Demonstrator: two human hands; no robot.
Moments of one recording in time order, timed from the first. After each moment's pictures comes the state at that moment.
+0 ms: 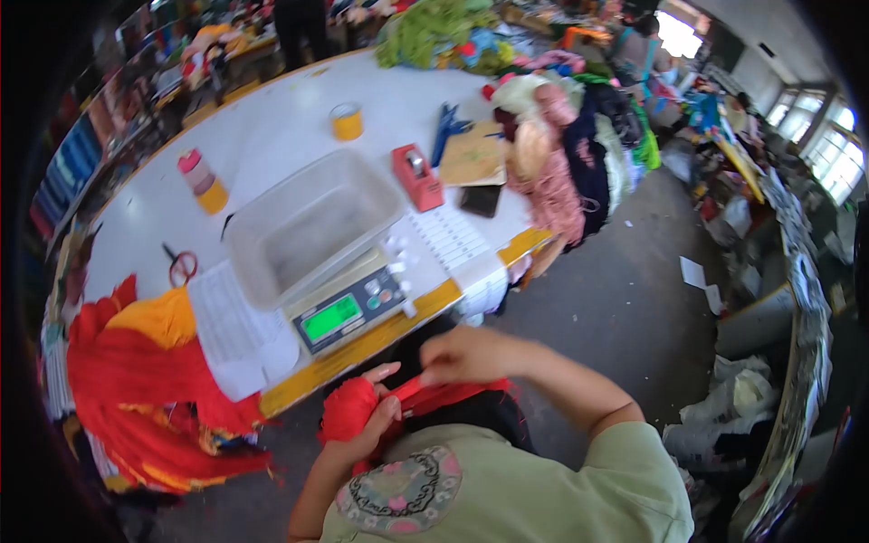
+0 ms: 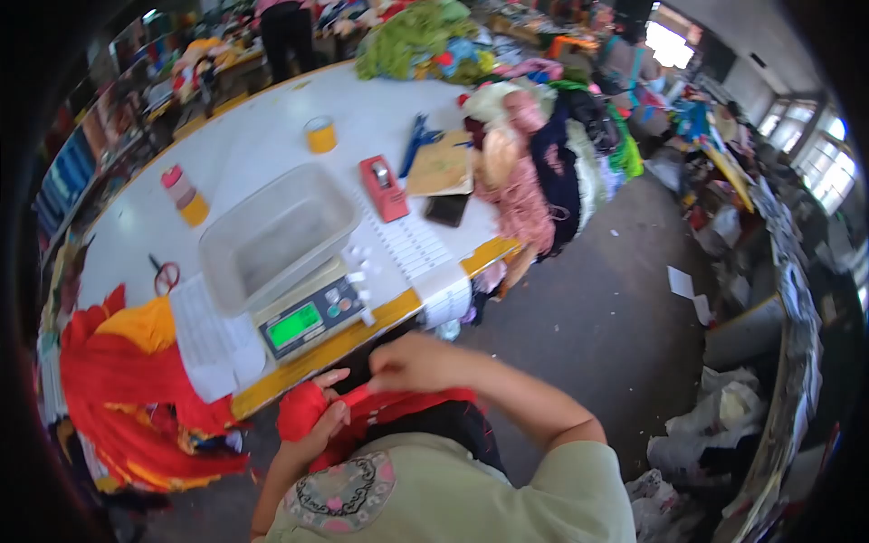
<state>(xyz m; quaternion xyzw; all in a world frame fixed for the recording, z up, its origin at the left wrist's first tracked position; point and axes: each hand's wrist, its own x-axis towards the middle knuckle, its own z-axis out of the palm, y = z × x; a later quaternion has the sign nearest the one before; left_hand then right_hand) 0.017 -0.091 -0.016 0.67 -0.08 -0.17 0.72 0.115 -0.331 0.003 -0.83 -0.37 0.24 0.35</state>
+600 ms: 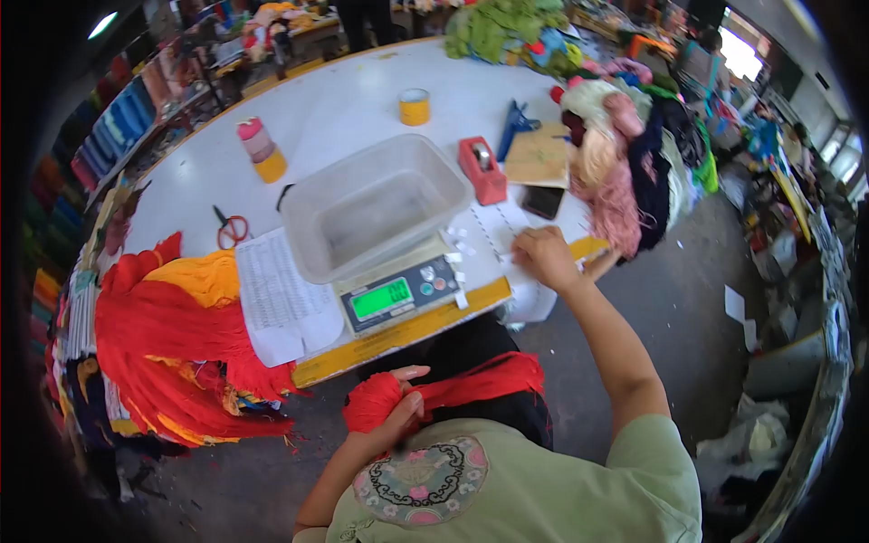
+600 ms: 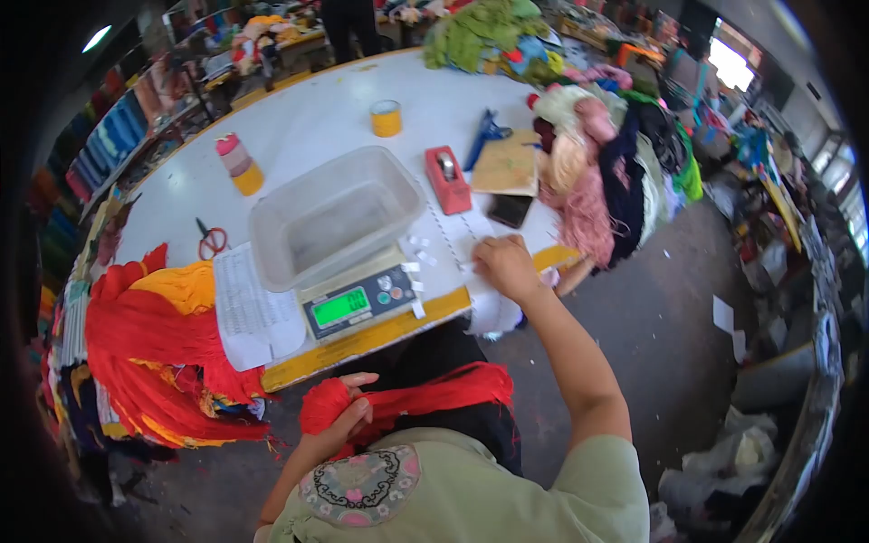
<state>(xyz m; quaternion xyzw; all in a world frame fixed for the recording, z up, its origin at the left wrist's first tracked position) -0.003 -0.078 -0.013 0.71 -0.02 -0.17 0.68 0.246 -0.397 -0.069 -0.93 -0.31 -0.13 0.13</state>
